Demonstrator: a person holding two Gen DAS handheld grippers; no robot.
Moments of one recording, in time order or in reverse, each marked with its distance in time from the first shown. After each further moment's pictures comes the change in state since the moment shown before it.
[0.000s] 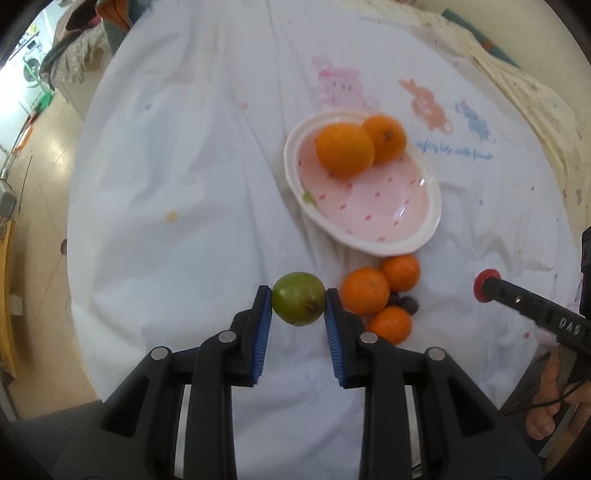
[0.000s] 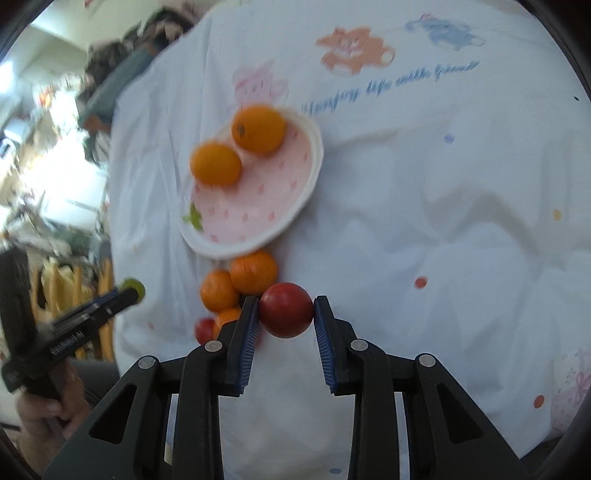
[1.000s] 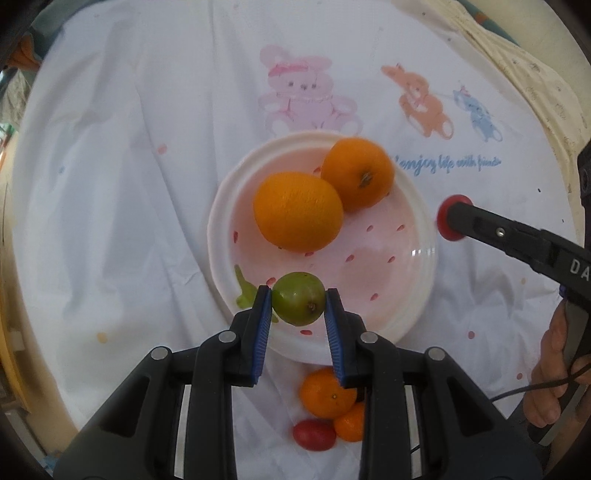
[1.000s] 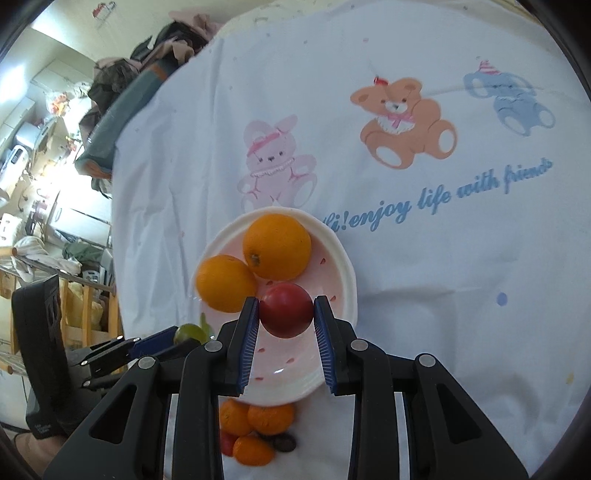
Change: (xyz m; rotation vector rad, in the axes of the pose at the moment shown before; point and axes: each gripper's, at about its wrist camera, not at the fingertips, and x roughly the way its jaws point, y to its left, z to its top) left arm 0.079 -0.043 0.092 0.079 0.132 -0.029; right arm 0.050 0.017 0.127 -0.056 -0.016 0.041
